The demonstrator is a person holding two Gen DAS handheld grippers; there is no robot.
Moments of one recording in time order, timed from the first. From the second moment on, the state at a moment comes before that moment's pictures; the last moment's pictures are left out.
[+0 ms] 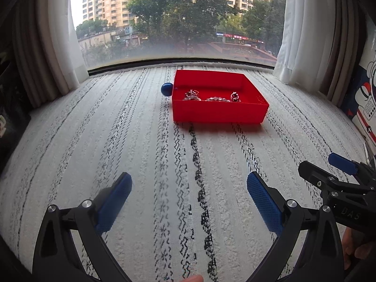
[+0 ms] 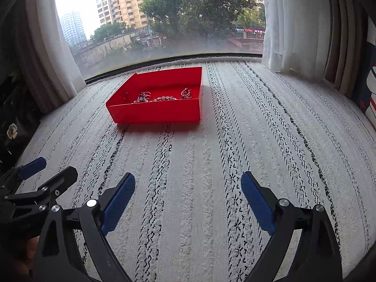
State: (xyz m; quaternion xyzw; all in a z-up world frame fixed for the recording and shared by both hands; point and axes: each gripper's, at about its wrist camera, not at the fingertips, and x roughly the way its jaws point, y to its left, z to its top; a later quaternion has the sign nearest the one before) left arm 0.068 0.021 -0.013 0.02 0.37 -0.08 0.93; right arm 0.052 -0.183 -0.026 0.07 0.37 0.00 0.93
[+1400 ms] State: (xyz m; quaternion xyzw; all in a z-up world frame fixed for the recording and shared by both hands) left arm 0.070 0.015 -0.026 0.03 0.38 -0.09 0.92; right arm 0.054 -0.175 -0.034 0.04 0.37 0.00 0.93
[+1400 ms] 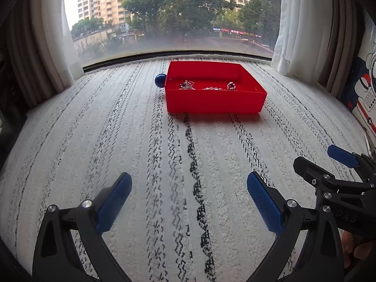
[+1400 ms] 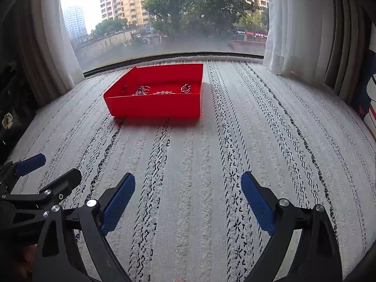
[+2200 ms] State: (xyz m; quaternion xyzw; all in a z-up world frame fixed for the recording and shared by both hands) left arm 0.069 0.016 -0.025 0.03 0.38 -0.09 0.92; right arm 0.054 -0.174 -0.034 0.04 0.37 0.00 0.93
